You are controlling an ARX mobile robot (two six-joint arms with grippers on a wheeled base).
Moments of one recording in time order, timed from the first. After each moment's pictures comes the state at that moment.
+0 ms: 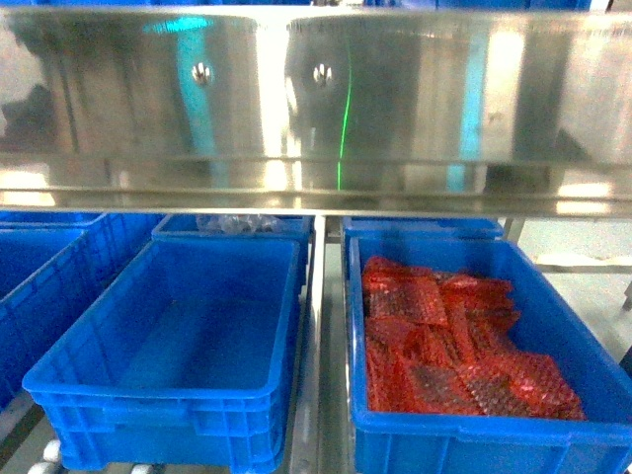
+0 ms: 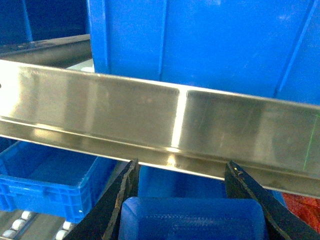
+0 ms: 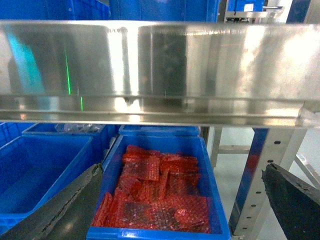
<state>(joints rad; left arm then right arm) -0.05 0.48 0.38 -0.01 -0.21 -0.08 0.00 0.01 0.01 -0.01 0.00 0.00</state>
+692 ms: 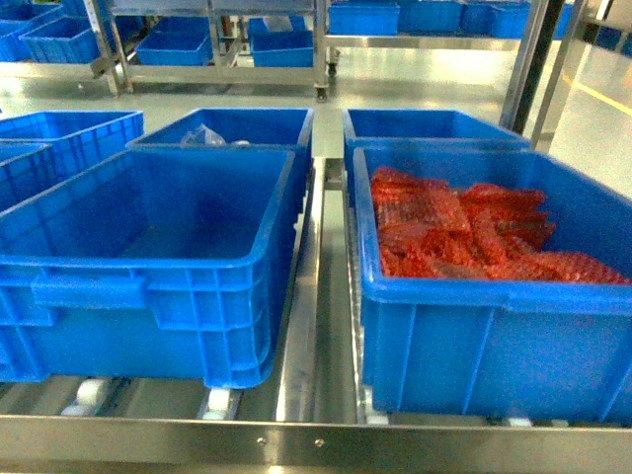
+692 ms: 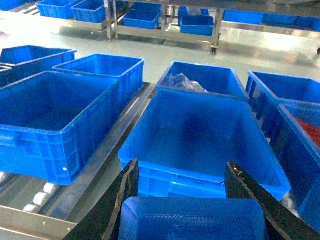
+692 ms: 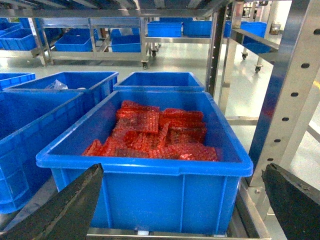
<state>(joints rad) -0.05 0.48 0.38 -0.01 -0.21 -0.08 0.00 0.01 0.01 -0.01 0.00 0.00</state>
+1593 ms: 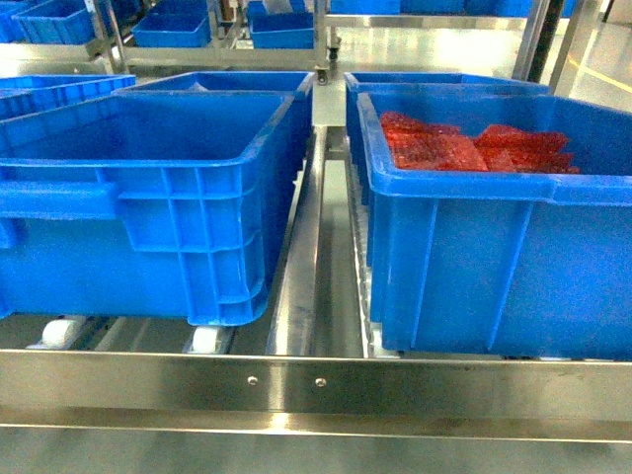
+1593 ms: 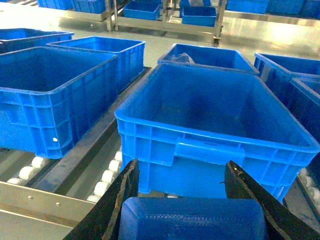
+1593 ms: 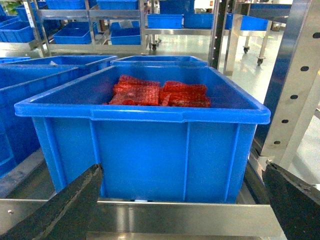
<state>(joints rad) -0.05 0.48 0.37 -0.01 -0.21 -0.08 0.00 0.01 0.01 -0.01 0.00 0.00</state>
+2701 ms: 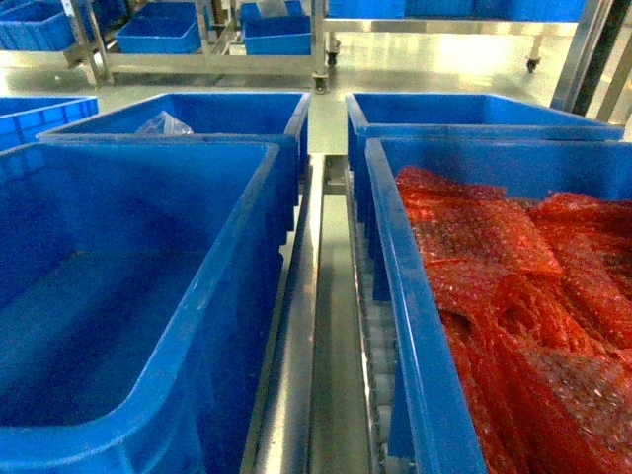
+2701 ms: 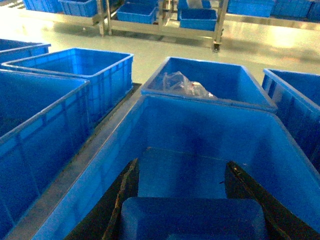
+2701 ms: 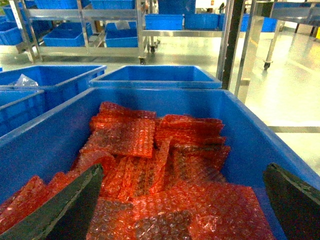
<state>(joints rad) -0.05 0.48 0.37 -0.01 -0.21 -0.08 0.00 0.01 0.01 -0.01 0.00 0.00</state>
